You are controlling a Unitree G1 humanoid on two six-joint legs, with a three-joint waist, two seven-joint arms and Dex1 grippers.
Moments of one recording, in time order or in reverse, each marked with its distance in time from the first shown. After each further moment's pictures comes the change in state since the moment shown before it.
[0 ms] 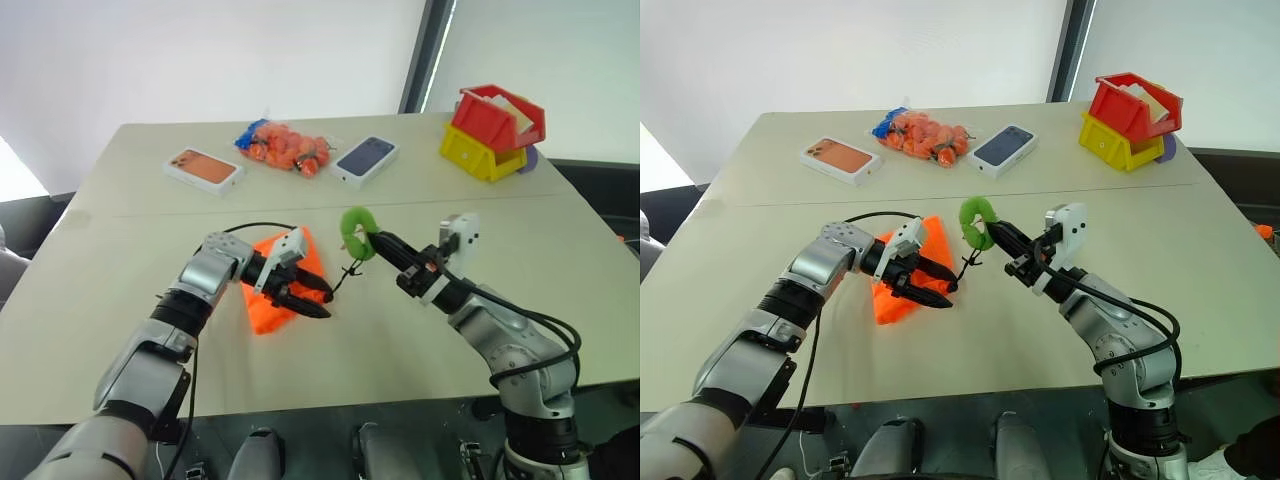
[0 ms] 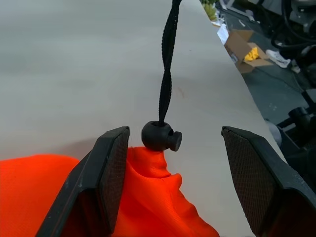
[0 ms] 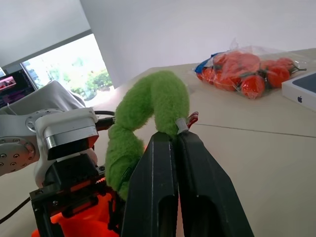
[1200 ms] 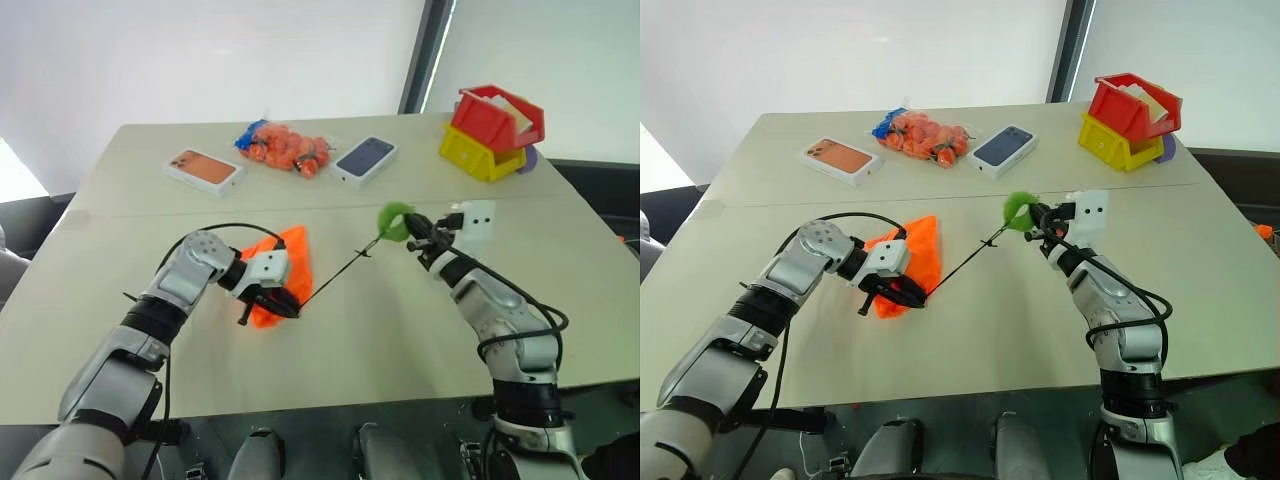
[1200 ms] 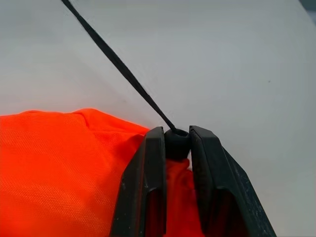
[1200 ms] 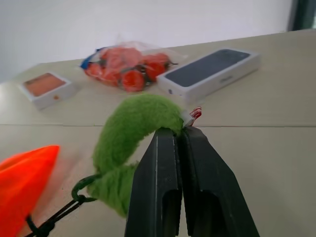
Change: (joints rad) left arm 0.064 0.151 -0.060 -0.049 0.180 -0.334 0.021; right arm -0.141 0.010 -0.037 0.312 -0.267 -0.152 -0.287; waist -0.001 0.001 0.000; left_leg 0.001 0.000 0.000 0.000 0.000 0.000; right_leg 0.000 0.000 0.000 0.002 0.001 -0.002
